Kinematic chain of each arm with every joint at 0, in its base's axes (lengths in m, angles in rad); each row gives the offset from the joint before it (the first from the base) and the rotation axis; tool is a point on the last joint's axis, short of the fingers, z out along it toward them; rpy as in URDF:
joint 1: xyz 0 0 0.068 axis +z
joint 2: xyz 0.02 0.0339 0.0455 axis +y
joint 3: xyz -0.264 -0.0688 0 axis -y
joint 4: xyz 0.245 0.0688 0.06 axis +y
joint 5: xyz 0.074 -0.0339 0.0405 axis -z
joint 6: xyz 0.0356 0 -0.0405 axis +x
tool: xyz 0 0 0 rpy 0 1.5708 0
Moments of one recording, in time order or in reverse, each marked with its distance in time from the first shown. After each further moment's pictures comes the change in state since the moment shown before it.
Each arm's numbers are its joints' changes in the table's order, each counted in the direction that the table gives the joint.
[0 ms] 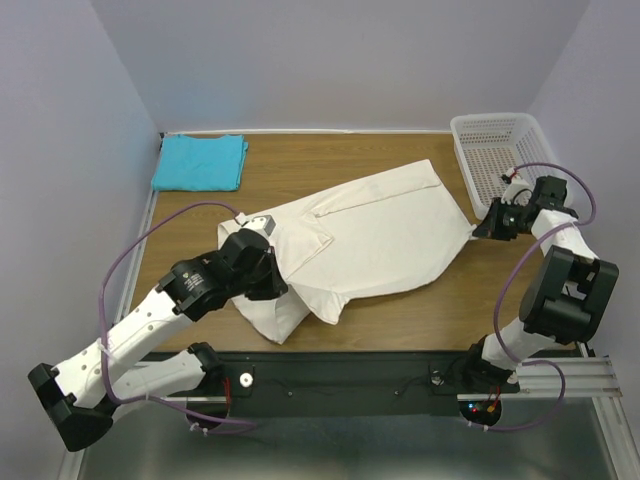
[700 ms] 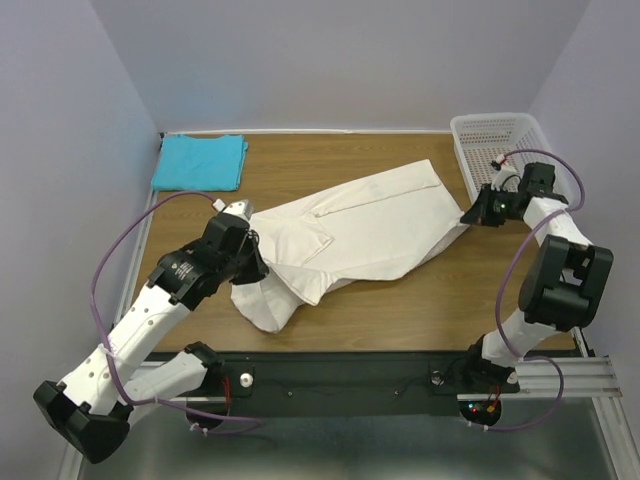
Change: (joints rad) left arm 0.230 0.014 0.029 0.010 -0.008 0.121; right arm 0.069 0.077 0.098 -0.013 -0.082 0.062
